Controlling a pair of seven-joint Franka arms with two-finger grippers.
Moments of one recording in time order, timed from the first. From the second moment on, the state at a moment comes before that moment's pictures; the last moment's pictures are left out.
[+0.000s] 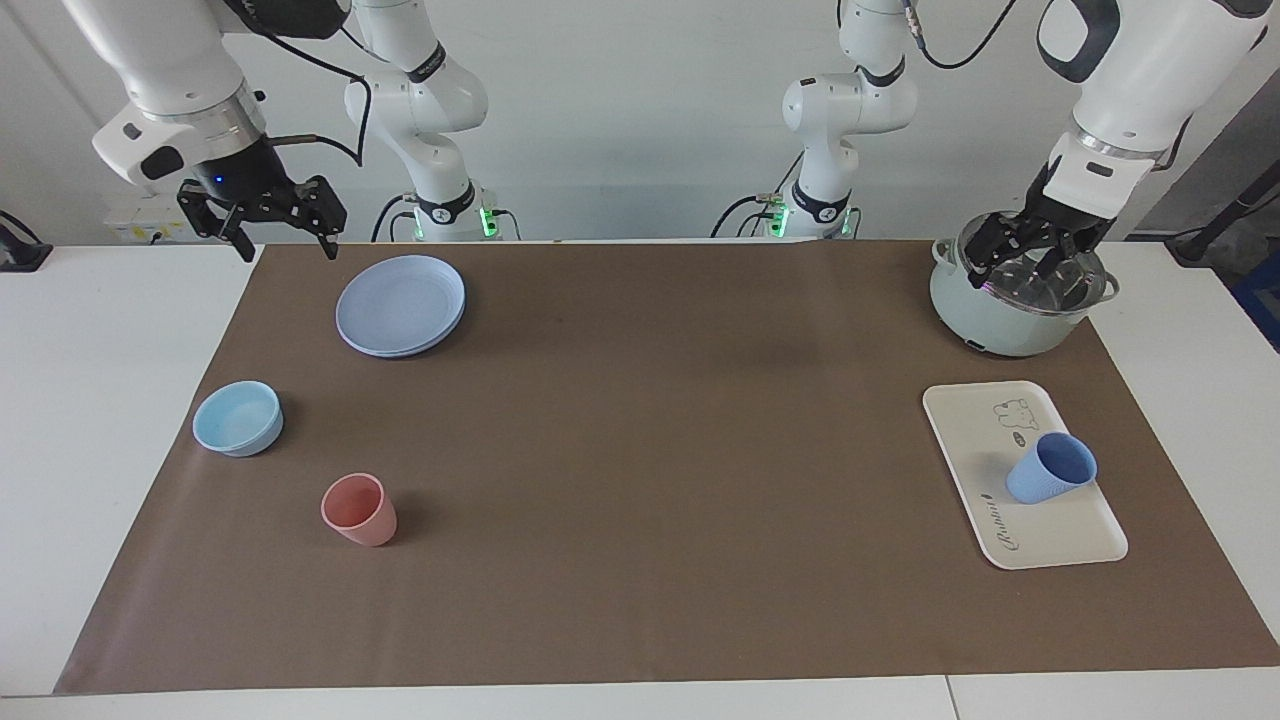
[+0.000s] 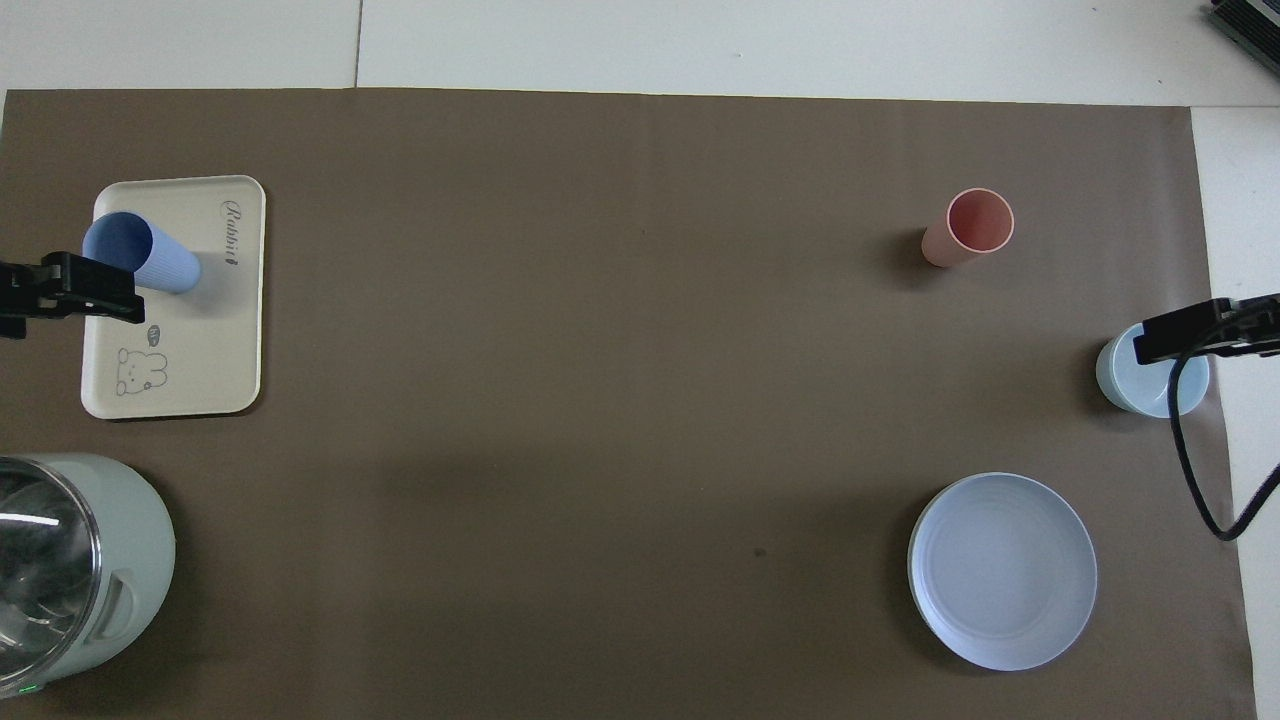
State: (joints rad) left arm -0.02 -0.02 0.00 -1.60 -0.01 1.61 -0.09; right arm 0.04 -0.03 -0.06 -1.55 -0.03 1.48 -0.06
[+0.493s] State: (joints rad) left arm -0.02 -0.02 0.00 -1.60 -0.01 1.61 -0.09; right arm 0.04 -0.03 -0.07 -1.55 -0.02 1.47 -0.06
